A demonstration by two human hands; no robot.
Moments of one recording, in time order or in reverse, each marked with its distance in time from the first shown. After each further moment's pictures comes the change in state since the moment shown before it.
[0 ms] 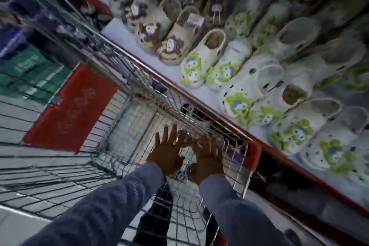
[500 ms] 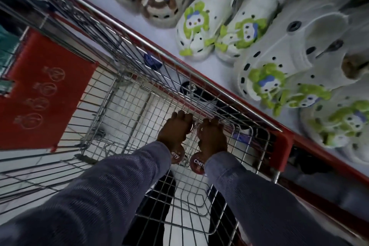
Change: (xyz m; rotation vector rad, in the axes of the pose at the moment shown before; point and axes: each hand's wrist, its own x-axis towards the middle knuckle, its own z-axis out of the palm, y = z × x) left_hand 0.088 -0.015 0.046 0.009 -0.005 0.086; right_hand 0.079 0.014 0.051 0.009 -0.146 0.288
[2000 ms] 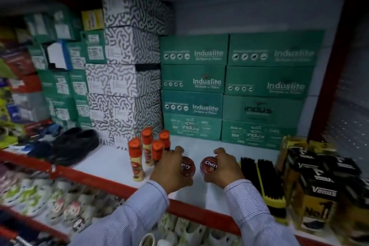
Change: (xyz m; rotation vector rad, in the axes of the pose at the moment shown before) left_hand -0.098 0.333 -0.539 0.011 0.724 0.287; right_hand -0.216 0.130 -0.594 0.601 0.715 -0.129
